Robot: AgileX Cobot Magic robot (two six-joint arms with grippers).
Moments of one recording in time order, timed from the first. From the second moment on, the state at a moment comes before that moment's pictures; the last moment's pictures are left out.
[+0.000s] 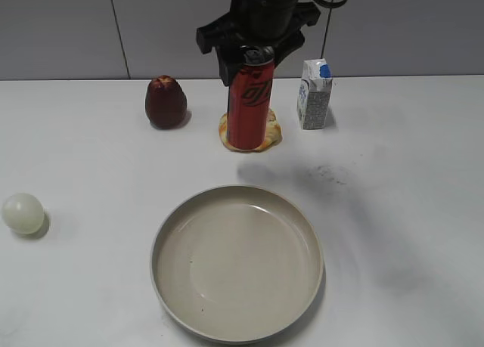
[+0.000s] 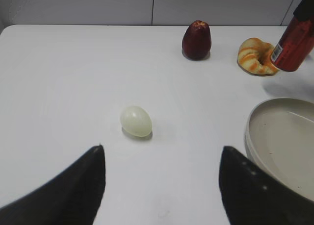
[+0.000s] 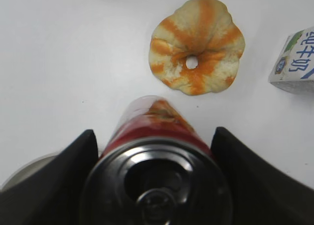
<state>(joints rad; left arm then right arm) -0.06 -0.01 -0.50 -0.25 1.03 0.16 0.63 2.17 -2.08 0.01 1.15 0.16</state>
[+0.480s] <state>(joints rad) -0.06 -0.01 -0.50 -0.25 1.03 0.16 0.64 2.26 -2.08 0.07 1.16 0.16</state>
